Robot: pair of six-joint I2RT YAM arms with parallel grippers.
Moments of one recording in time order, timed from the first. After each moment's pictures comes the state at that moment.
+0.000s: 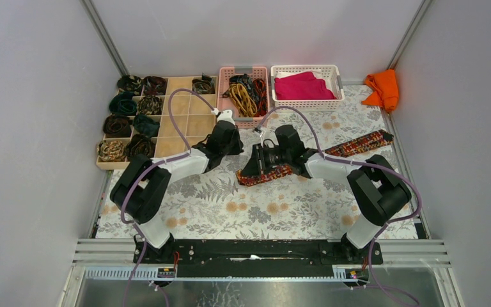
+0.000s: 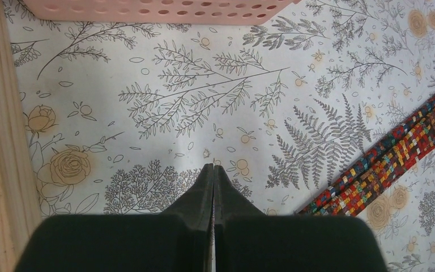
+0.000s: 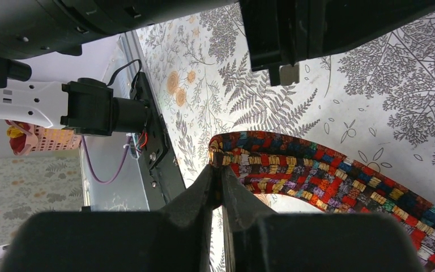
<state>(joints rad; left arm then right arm) -0.56 1.69 0.93 0.17 -0.12 -0.56 0.64 1.67 0.88 0.25 -0.77 0.53</state>
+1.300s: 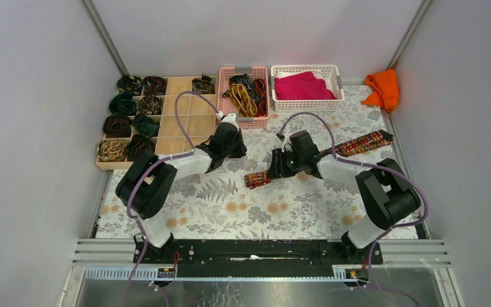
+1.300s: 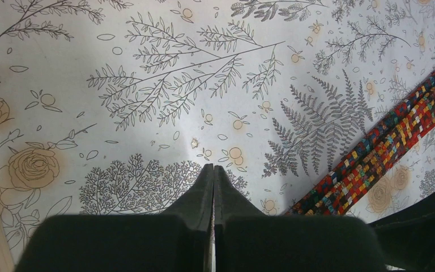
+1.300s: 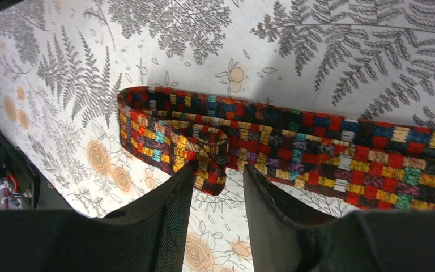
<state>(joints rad) -0.56 1.75 0.93 0.19 -0.04 -0.56 0.51 1.61 0.78 -0.04 -0.42 0.38</state>
